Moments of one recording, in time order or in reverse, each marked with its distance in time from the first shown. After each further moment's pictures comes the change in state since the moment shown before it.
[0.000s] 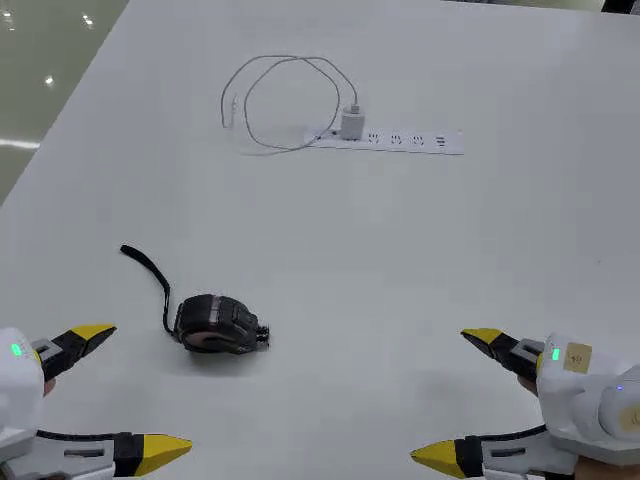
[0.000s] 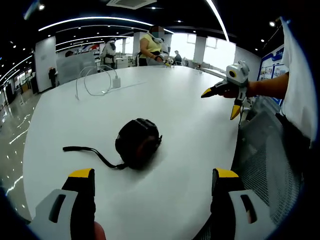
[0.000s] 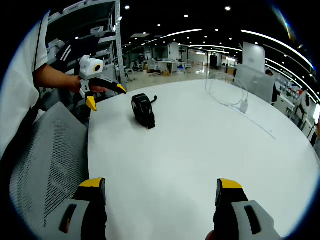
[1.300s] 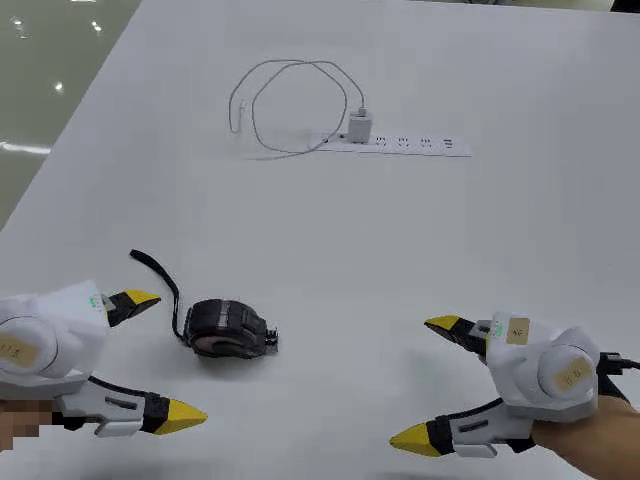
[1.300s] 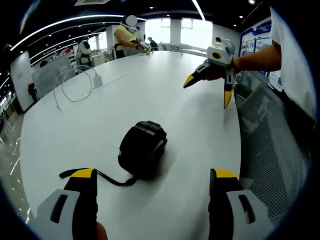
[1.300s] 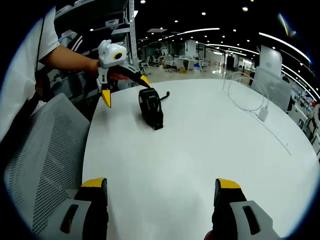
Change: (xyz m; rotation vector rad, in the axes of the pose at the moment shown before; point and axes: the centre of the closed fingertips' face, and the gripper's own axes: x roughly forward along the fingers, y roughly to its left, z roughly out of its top) left arm 0.036 0.019 0.008 0.219 0.122 -0.119; right arm 0.044 -0.001 0.011 -0.095 0.040 0.110
